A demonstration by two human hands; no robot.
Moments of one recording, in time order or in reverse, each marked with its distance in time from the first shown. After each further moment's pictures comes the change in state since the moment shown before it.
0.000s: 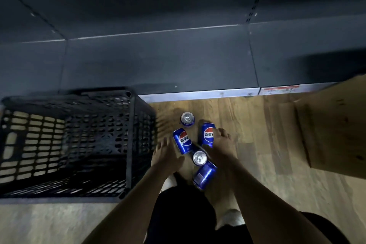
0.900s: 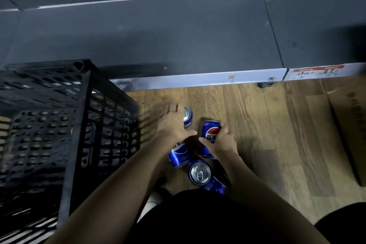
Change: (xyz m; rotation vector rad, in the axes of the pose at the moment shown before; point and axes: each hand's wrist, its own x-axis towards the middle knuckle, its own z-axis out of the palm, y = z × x) left_hand 0.190 0.013 0.073 0.180 0.190 0.205; right_hand 0.155 0.070 0.122 0.233 0.114 0.218
